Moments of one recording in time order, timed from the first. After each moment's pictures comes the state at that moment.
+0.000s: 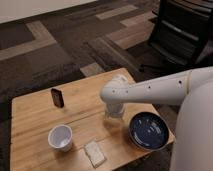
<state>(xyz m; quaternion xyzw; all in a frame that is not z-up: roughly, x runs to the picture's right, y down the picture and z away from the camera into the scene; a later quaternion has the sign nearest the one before) 0.054 0.190 0.763 -0.20 0.27 0.76 0.56</state>
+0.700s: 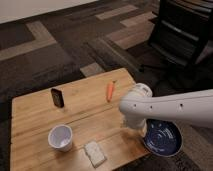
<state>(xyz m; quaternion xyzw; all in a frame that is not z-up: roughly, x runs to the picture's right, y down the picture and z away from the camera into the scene) 0.131 0.208 0.699 -0.13 0.30 0.79 0.52</state>
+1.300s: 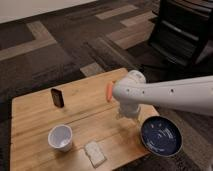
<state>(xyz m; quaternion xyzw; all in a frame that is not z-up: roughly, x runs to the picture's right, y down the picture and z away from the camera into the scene) 0.103 0.144 0.722 -0.15 0.30 0.75 0.57</state>
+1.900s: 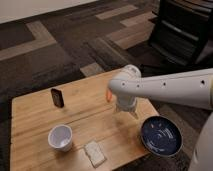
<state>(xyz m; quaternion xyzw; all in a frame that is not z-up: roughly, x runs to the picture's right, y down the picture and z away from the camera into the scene) 0.100 0.151 0.733 -0.14 0.29 0.74 0.59</state>
